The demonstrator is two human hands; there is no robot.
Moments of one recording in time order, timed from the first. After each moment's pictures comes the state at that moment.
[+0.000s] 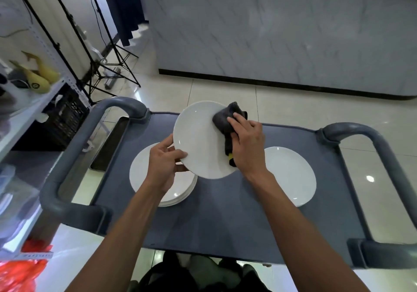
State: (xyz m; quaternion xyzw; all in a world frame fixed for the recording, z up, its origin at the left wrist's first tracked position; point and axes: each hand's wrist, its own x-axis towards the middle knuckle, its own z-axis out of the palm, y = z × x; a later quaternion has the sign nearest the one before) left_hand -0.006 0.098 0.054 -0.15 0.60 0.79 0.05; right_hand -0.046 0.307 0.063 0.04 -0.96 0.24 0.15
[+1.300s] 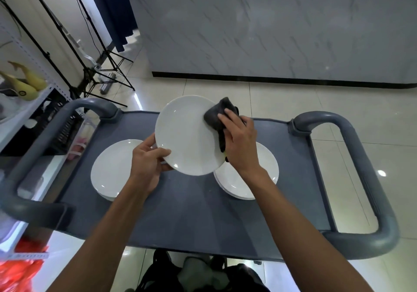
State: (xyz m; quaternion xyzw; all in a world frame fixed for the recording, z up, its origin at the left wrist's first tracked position) left_hand 0.009 0.204 0.056 -0.15 0.59 0.79 0.02; right_hand -0.039 0.430 0.042 0.08 -0.93 0.30 0.20
